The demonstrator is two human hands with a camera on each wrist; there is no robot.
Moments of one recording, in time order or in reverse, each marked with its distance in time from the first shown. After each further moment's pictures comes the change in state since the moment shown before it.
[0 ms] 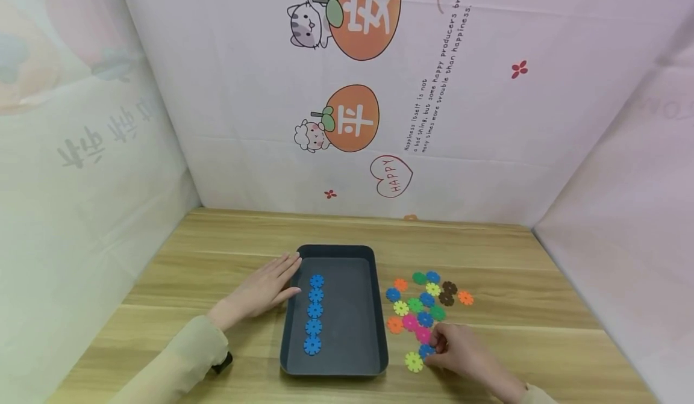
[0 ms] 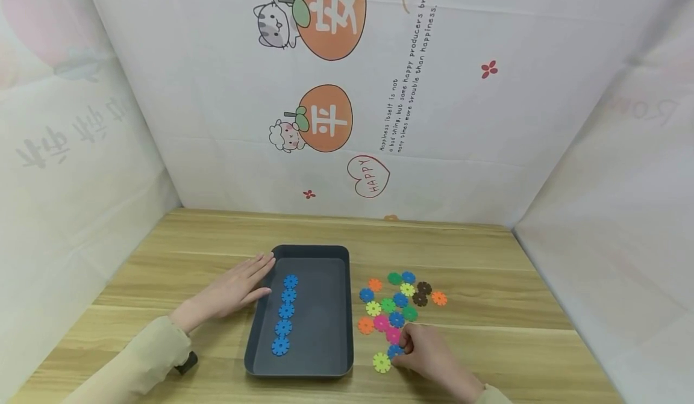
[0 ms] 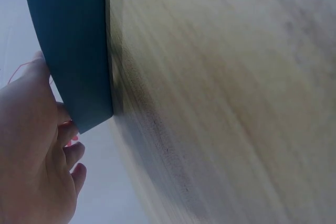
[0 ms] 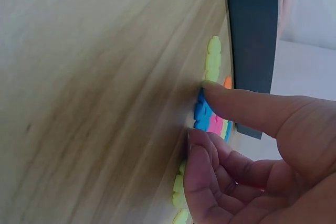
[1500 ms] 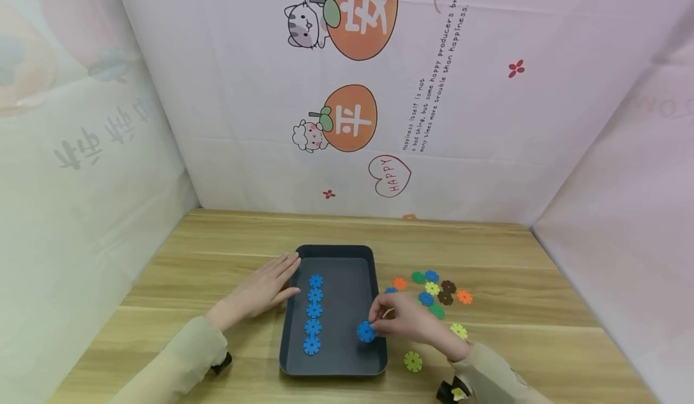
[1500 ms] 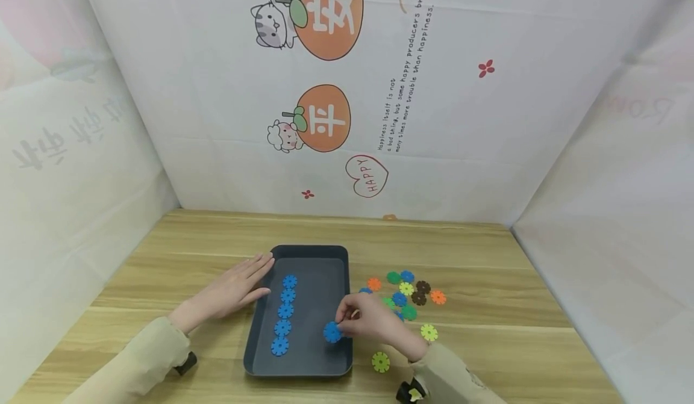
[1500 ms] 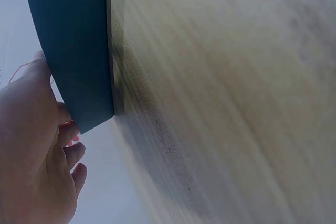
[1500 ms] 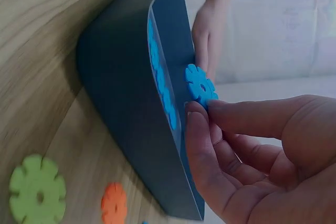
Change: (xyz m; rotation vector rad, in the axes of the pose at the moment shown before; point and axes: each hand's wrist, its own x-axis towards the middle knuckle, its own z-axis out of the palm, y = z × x) left_hand -0.001 0.004 -0.006 -0.009 0.000 0.004; right_hand 0.056 -0.082 -0.005 0.363 -0.208 -0.264
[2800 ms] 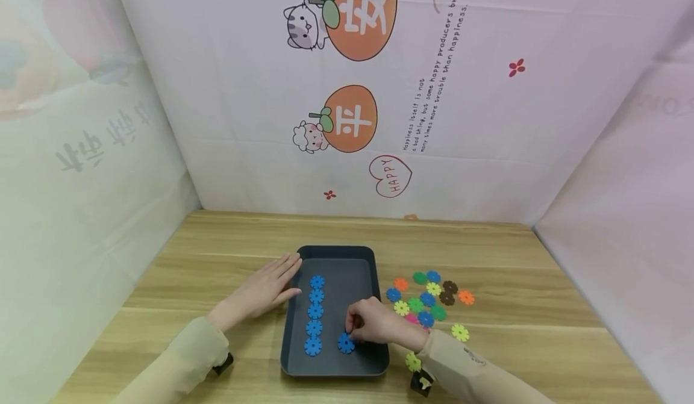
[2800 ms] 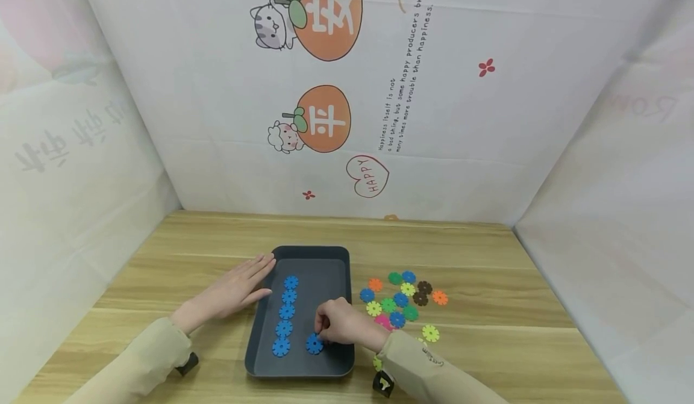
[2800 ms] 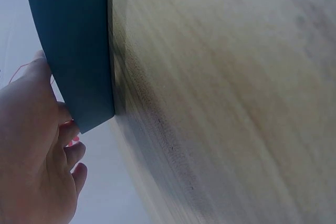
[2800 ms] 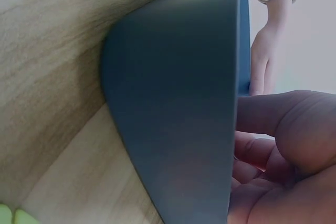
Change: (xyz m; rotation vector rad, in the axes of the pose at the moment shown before) left_hand 0.001 0.001 -0.001 0.011 -0.015 -0.005; right_hand 0.046 0.004 0.037 -0.301 -0.085 -0.009
